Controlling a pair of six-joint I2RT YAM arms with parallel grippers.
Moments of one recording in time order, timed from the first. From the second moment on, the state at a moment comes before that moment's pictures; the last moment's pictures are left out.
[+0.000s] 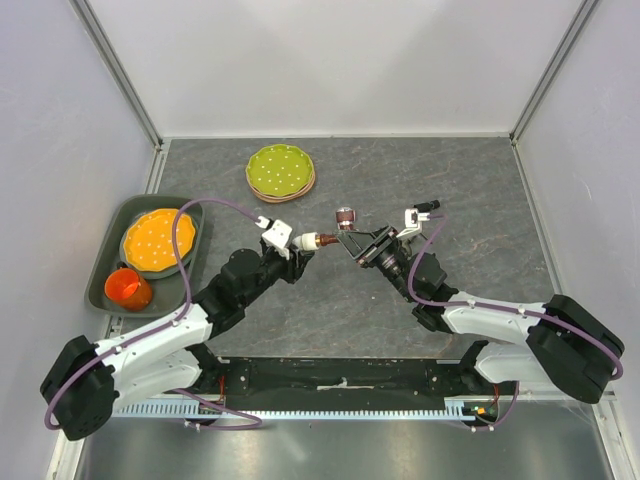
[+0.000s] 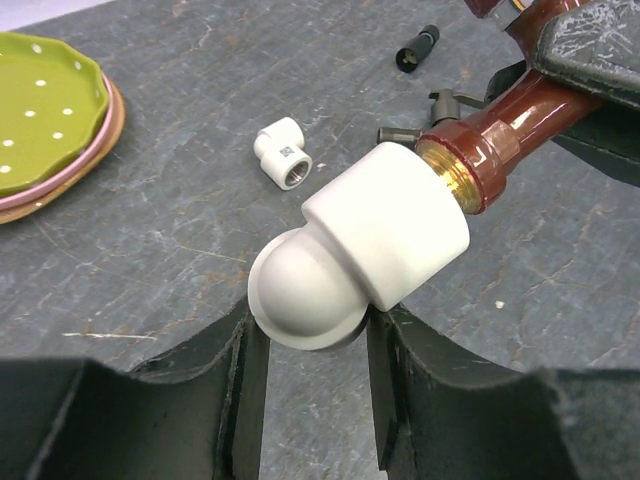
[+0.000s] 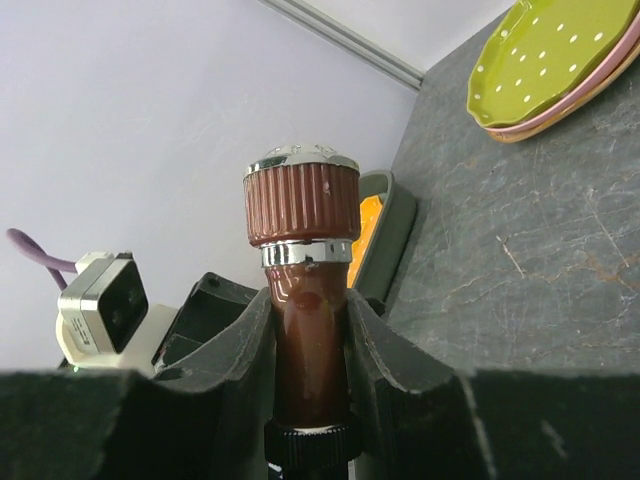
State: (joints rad) left arm -0.78 0.96 0.42 0.38 -0.08 -0.11; right arm 0.85 1.25 0.41 0.98 0.18 1.07
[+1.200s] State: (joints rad) left arm -0.90 1.06 0.29 0.64 -0.28 -0.16; right arm 0.90 1.17 0.46 0.58 0.09 1.03
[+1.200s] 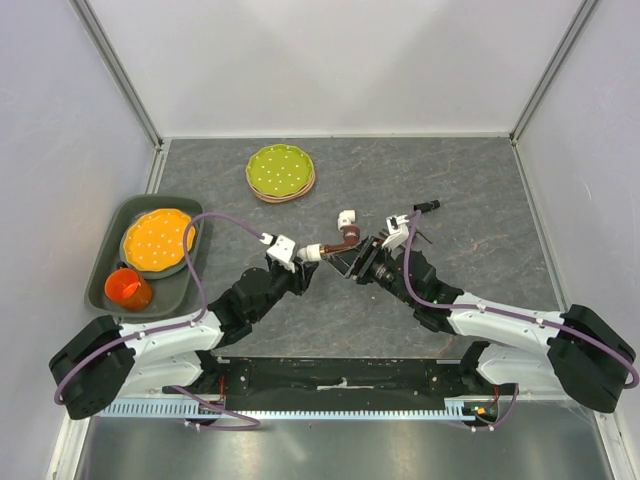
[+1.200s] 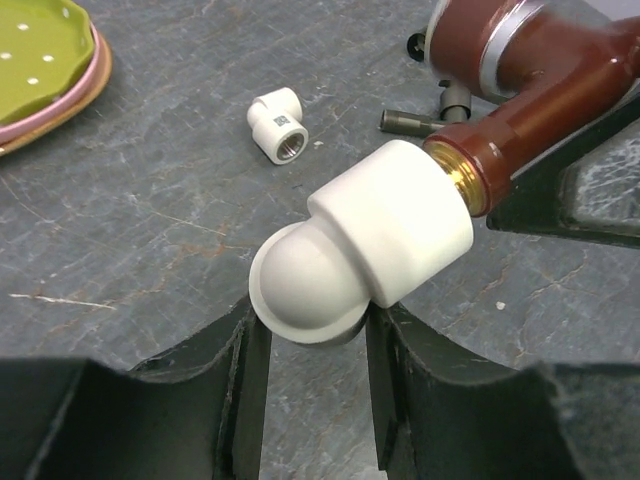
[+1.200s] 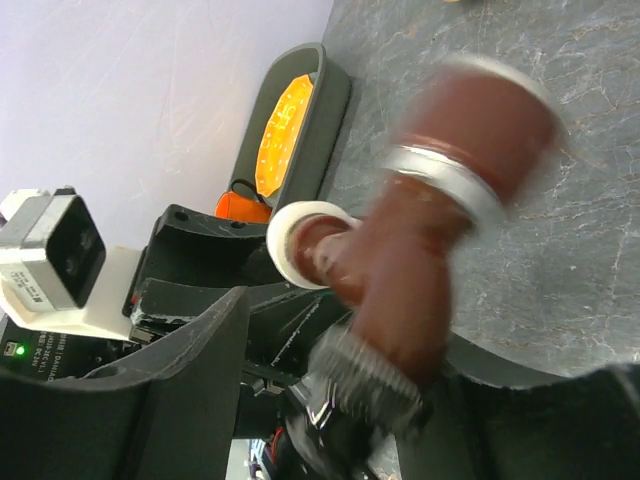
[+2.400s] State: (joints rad) left arm -0.64 1.08 0.32 0.35 -0.06 -0.57; right arm 0.96 1.07 0.48 0.33 0.06 0.27
